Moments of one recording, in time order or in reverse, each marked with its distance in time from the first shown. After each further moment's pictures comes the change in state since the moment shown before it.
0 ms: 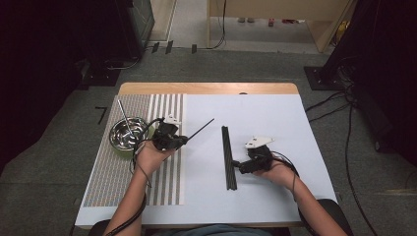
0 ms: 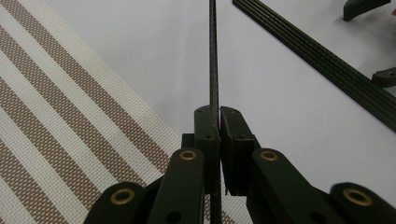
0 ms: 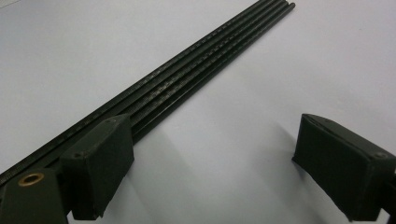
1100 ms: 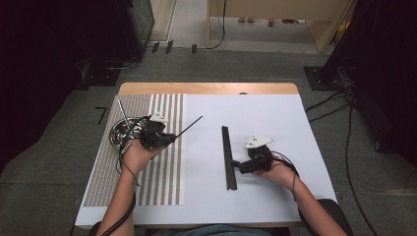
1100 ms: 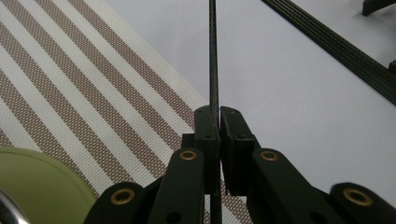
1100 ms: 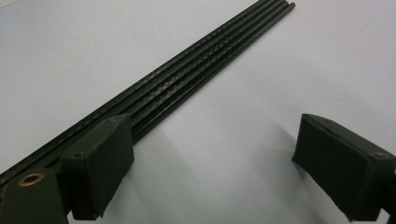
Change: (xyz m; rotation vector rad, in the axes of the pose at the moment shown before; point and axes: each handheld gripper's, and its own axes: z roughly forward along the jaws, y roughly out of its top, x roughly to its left) left arm 0.022 -0.010 -0.029 0.000 0.039 -0.019; right arm 0.000 0.000 0.000 0.001 0.000 0.002
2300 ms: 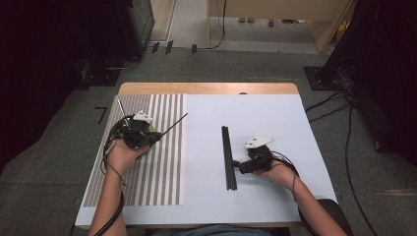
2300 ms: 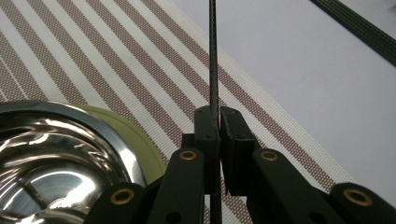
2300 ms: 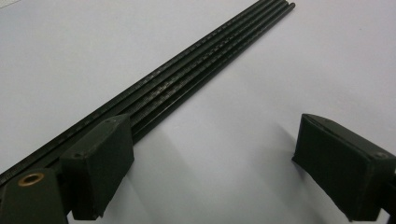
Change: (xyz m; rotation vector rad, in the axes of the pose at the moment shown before) left arm 0.028 -0.017 -0.027 -0.003 0.060 -0.035; right arm 0.000 0.000 0.000 0.000 -0.001 0.000
